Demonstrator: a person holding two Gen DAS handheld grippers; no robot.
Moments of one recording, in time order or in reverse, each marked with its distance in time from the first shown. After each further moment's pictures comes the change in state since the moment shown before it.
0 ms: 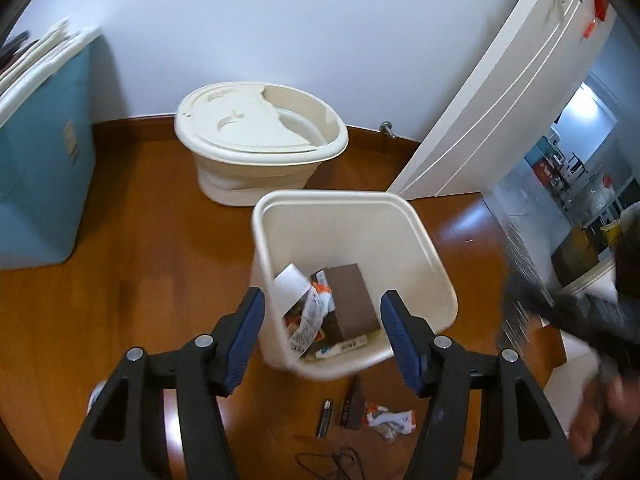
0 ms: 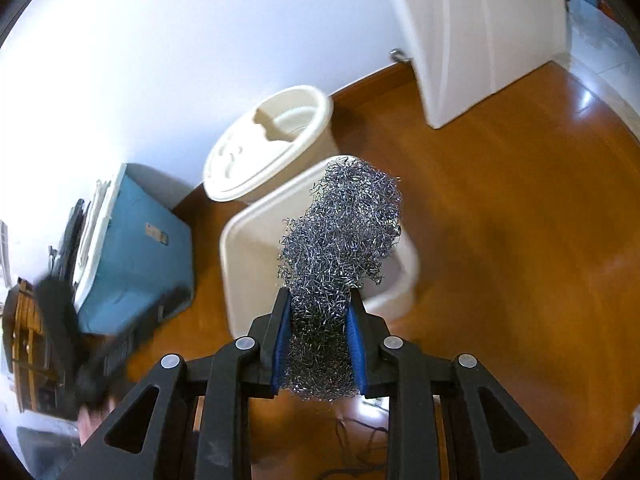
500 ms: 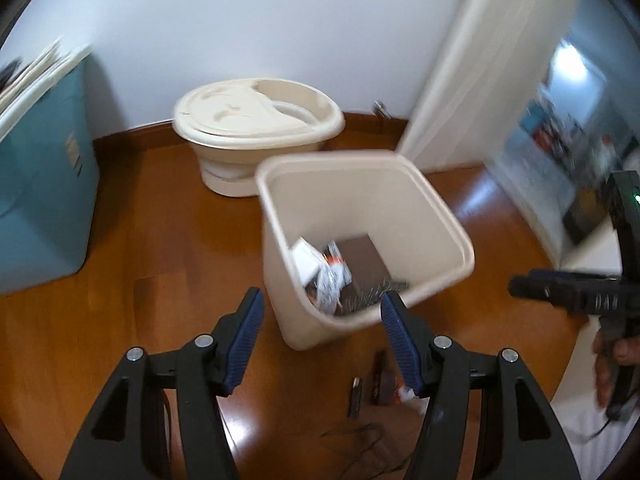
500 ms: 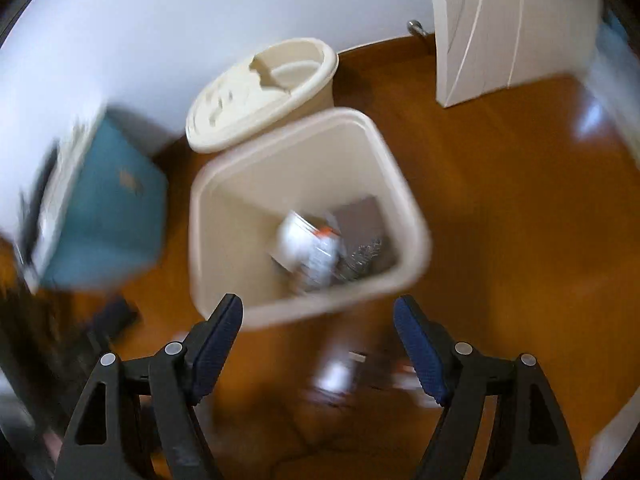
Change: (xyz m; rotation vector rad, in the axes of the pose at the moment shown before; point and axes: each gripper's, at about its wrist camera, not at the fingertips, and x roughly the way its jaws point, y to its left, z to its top) left arm 0.010 -0.007 -0.048 0.173 0.014 0.045; right arm 0.040 -0.006 -0.011 -0.191 0.143 -0.132
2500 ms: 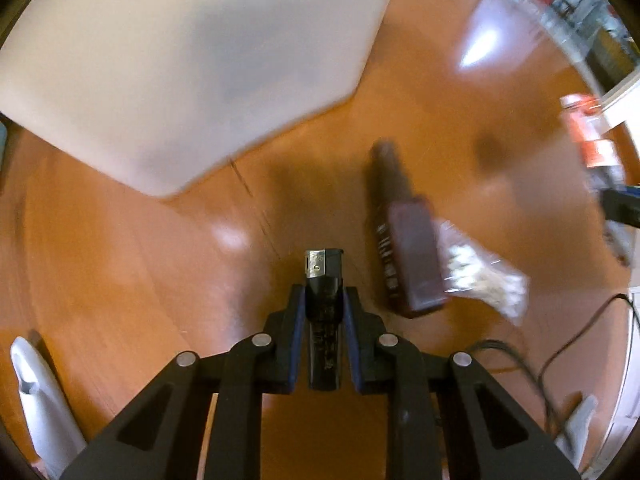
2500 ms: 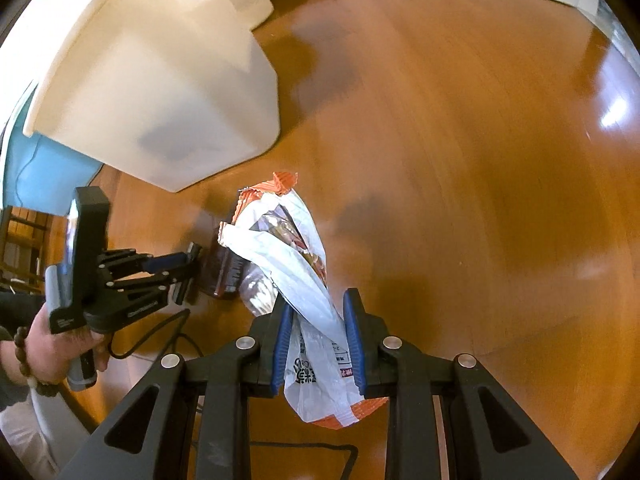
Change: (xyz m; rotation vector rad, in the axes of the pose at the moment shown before) left arm 0.230 -0.086 -0.158 0.219 0.431 0.051; right arm 0.157 -0.182 -0.161 -0.019 0.105 0.080
